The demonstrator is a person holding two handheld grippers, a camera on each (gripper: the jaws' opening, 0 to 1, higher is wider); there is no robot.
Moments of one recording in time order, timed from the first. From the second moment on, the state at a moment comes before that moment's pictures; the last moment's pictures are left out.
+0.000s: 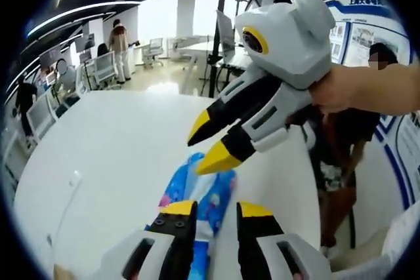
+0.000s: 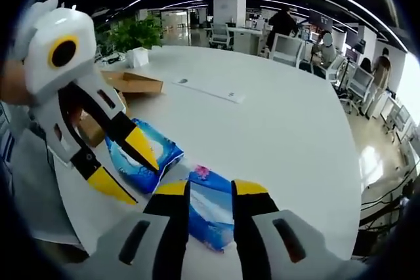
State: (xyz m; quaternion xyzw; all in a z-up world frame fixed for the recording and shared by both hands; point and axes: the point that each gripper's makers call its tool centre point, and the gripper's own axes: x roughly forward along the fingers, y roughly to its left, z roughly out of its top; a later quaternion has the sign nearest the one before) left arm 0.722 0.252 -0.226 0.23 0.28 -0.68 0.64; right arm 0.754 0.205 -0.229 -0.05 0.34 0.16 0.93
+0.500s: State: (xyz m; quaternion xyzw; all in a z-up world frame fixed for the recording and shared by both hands) left arm 0.735 0.356 -0.195 0.23 0.27 -0.65 0.67; right arm 0.736 0.278 -0.203 -0.07 0.34 0.19 0.92
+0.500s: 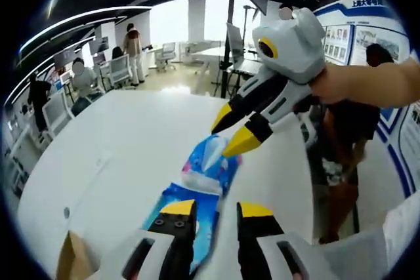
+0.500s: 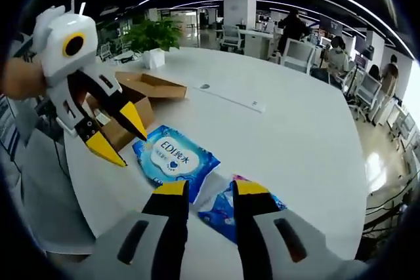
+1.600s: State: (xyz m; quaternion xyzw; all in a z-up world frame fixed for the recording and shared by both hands) left arm 0.775 0.551 -0.178 0.20 0.28 -0.58 0.74; right arm 0.765 0.449 -0.178 -0.12 0.34 0.28 0.89
